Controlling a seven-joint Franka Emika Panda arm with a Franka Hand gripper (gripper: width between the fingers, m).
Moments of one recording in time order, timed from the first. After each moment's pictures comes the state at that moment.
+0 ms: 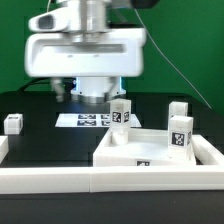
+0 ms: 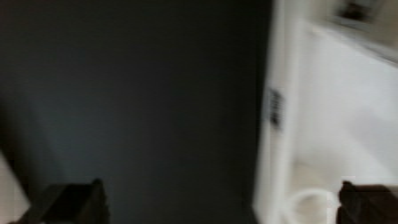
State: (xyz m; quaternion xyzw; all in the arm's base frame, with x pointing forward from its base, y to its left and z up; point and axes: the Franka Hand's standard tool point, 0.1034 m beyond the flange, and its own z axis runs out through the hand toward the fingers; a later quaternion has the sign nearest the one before) arm 0.493 -0.094 0.086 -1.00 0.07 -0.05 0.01
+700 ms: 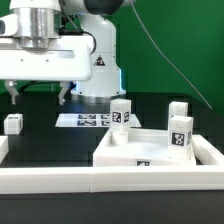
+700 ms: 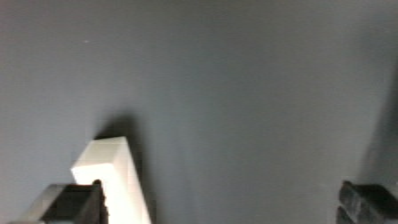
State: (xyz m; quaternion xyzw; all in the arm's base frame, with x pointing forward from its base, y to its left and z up) arm 0.477 -0.157 0.082 -1.00 0.06 -0.04 -0.01
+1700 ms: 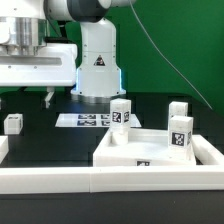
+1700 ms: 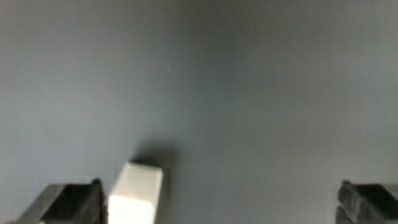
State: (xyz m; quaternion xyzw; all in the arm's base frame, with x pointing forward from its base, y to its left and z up) arm 0.447 -0.187 0.065 -0.99 -0.11 -0.02 -0.02
